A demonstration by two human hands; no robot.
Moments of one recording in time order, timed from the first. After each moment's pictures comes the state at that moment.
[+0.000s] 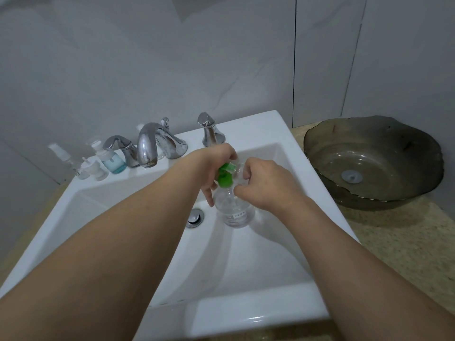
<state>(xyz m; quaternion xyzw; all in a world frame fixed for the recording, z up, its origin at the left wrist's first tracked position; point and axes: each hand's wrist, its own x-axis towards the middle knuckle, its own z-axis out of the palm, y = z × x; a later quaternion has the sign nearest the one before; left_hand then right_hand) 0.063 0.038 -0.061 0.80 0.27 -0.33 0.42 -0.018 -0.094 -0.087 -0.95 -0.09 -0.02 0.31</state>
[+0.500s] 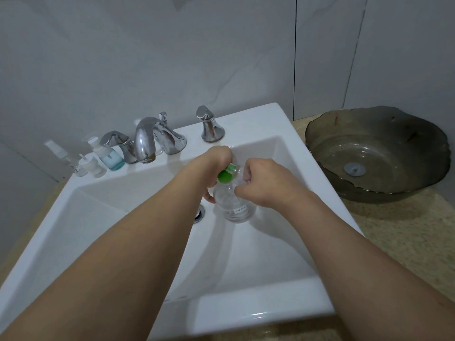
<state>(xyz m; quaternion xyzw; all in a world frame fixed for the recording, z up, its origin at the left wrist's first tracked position) 0.054 0.032 -0.078 0.84 0.28 -0.24 0.41 -0.018 -0.092 -0.092 -0.94 -0.08 0.03 0.32</state>
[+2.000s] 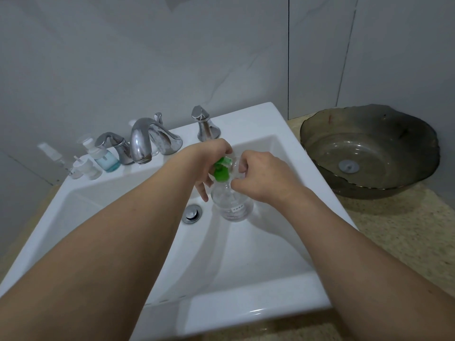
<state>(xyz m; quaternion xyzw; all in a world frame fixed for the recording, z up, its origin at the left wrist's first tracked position) 0.055 0.040 -0.056 0.83 0.24 -0.31 0.39 -0.016 -0.093 -0.088 -0.94 -0.09 -0.01 0.32</state>
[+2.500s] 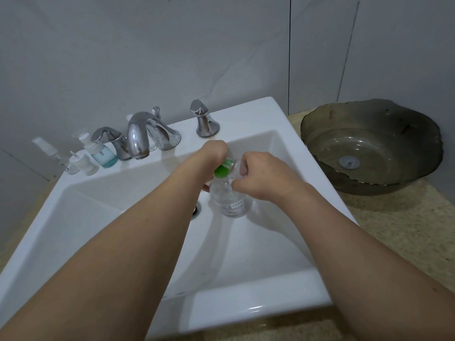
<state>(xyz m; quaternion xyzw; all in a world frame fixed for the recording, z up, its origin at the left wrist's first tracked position) 0.049 0.030 -0.074 0.86 0.26 -0.19 0.40 -0.015 -0.093 -0.093 -0.94 -0.08 0.03 0.32</state>
